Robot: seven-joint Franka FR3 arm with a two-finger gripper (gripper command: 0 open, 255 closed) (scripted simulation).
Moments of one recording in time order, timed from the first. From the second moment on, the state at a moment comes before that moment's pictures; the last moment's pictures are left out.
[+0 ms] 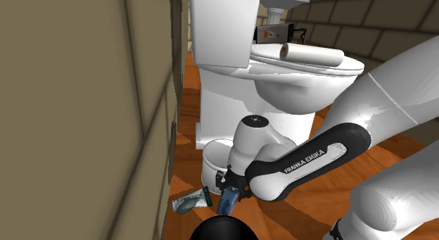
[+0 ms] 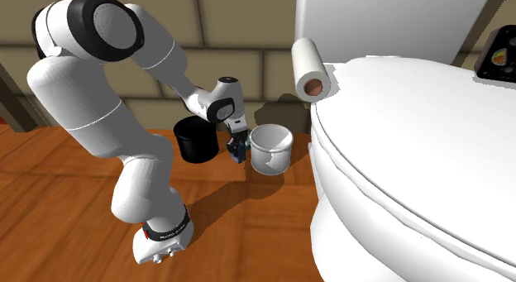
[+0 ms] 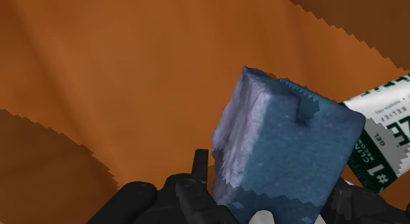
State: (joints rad) arm -0.36 -0.24 0.97 -2.76 0.33 2.65 1.28
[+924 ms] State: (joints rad) arm -0.25 -0.43 0.84 -2.71 0.43 2.43 1.20
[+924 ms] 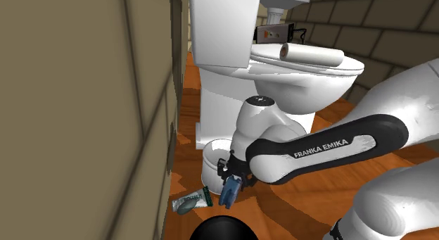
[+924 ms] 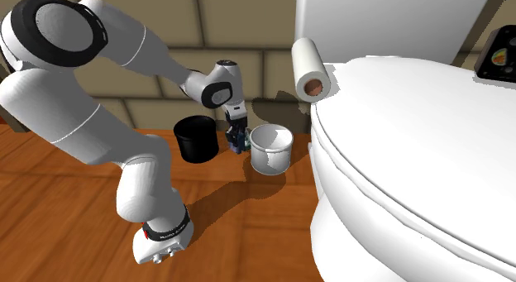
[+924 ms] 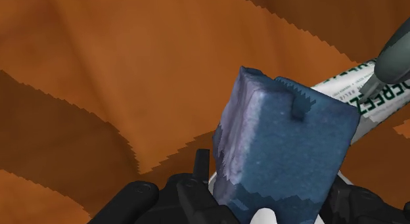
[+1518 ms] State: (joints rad) arm -0.22 -0.54 0.77 -2.66 0.43 2.27 1.18
